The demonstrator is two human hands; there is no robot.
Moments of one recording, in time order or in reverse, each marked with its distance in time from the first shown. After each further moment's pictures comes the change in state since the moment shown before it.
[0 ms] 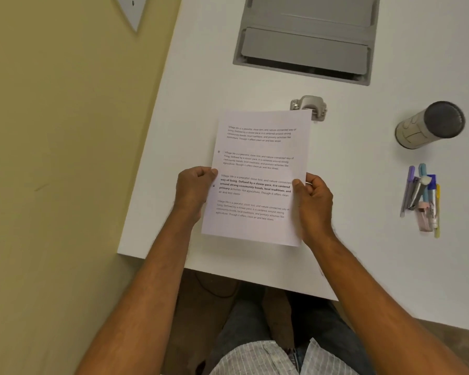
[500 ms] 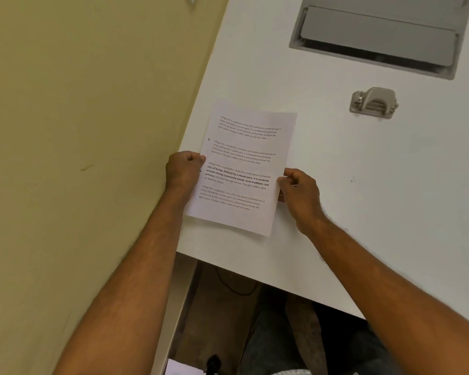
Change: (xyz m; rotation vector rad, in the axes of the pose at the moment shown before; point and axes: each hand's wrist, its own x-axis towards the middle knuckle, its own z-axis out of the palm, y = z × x) left_hand 0.079 -0.028 -0.099 0.206 0.244 0.044; right_hand 0.009 0.023 0.116 -0.211 -0.311 0.036
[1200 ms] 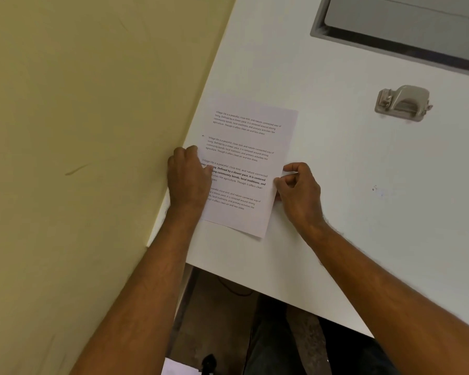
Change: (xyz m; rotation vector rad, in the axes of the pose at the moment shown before) left_hand 0.003 -0.020 0.010 0.626 0.178 0.321; right_hand 0.025 0.008 0.032 -0.164 0.059 -0.096
